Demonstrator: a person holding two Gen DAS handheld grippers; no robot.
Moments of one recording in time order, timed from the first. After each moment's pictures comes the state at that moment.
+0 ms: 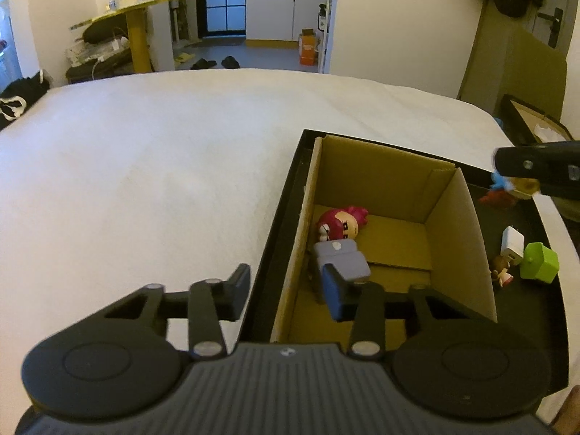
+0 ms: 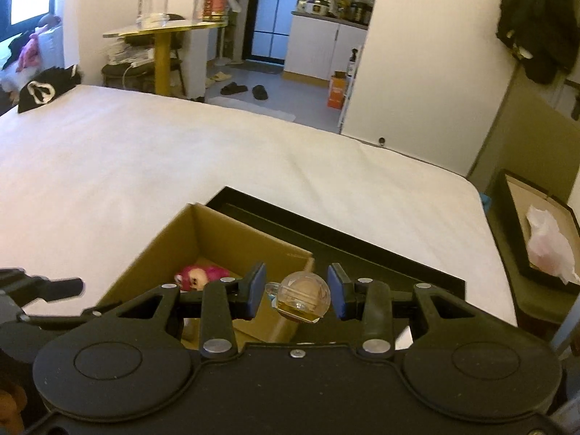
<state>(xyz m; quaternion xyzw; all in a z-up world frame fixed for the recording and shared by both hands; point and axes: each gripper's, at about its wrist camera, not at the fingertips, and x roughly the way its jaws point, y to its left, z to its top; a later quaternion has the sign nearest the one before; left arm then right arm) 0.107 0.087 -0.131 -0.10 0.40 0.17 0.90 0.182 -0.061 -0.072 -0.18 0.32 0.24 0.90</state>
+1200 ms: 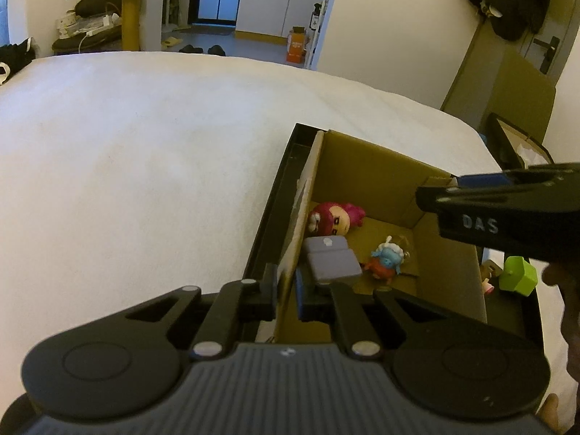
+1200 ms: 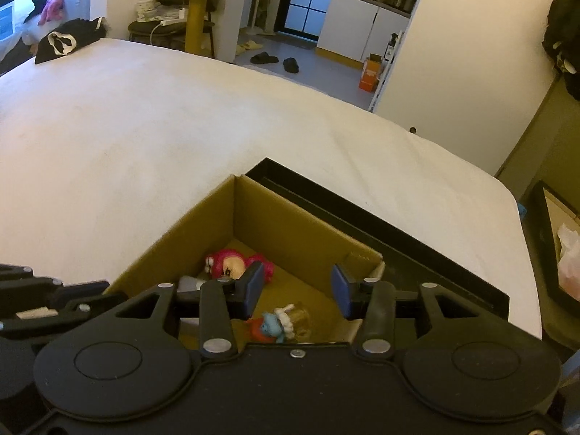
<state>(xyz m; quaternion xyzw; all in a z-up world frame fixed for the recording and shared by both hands) 0.101 0.108 -0.142 -0.15 0.39 0.13 0.90 0.179 -0.015 -0.103 -0.23 0.34 0.27 0.87</state>
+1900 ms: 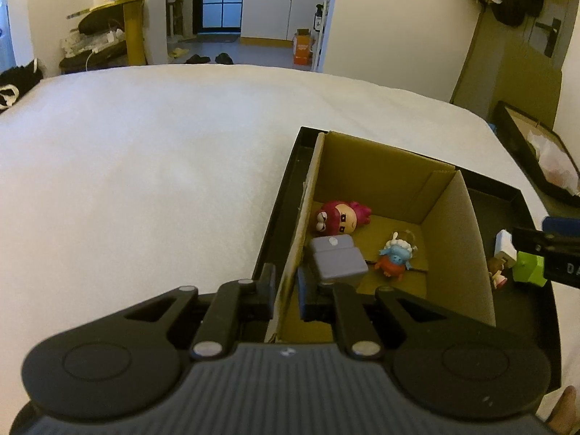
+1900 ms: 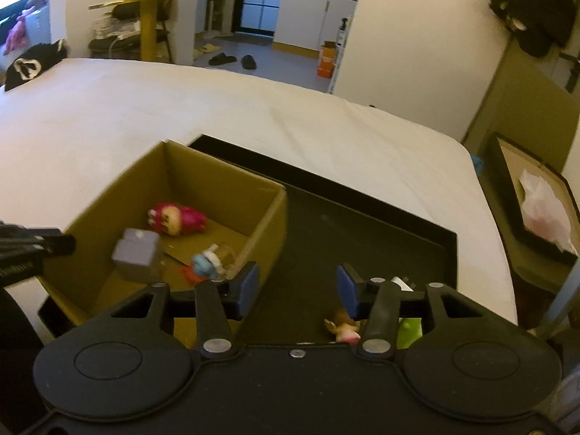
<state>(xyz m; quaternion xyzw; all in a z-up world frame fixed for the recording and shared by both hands) 0.102 0.094 -0.136 -0.11 0.39 0.16 0.90 0.176 -0.102 -0.104 -0.19 0.36 0.21 0.89</state>
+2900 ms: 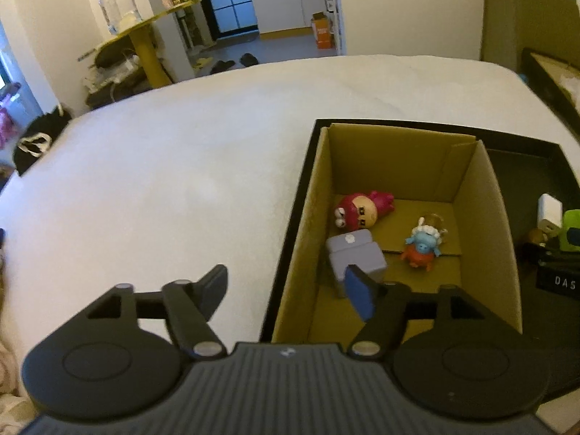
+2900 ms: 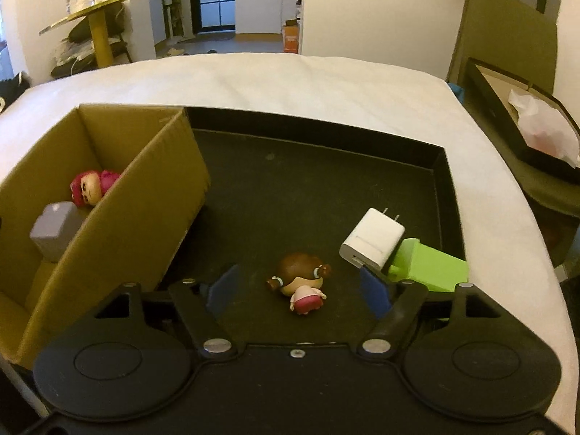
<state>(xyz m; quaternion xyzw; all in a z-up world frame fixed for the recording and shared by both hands) 0.130 0.057 -0.127 0.01 0.43 0.23 0.87 0.213 -0.157 -0.185 -0.11 0.39 0.19 0.90</state>
